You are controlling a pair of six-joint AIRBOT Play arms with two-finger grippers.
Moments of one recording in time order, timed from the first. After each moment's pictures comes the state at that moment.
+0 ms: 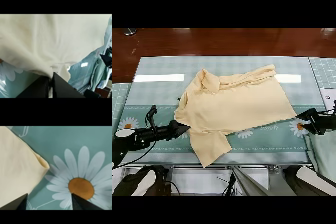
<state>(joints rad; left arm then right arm) 0.24 -0.89 0.19 0.38 -1.06 -1.01 -0.73 -1.20 0.65 -0.97 1.11 1.34</state>
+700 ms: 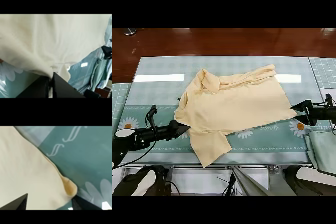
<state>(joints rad) 0.24 -0.89 0.19 0.38 -1.06 -1.01 -0.67 -1.40 0.77 -0.80 1.11 1.29</state>
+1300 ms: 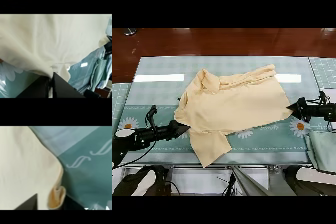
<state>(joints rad) 0.24 -0.89 0.19 0.38 -1.06 -1.01 -0.58 -1.45 0.77 -0.72 1.05 1.24</state>
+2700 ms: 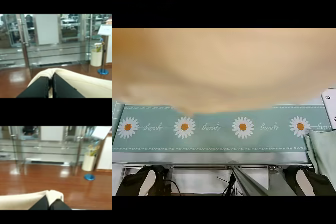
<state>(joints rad) 0.24 -0.63 1.96 1.24 -1.19 -1.42 -0.32 -0.70 2.08 -1.21 1.41 1.49</state>
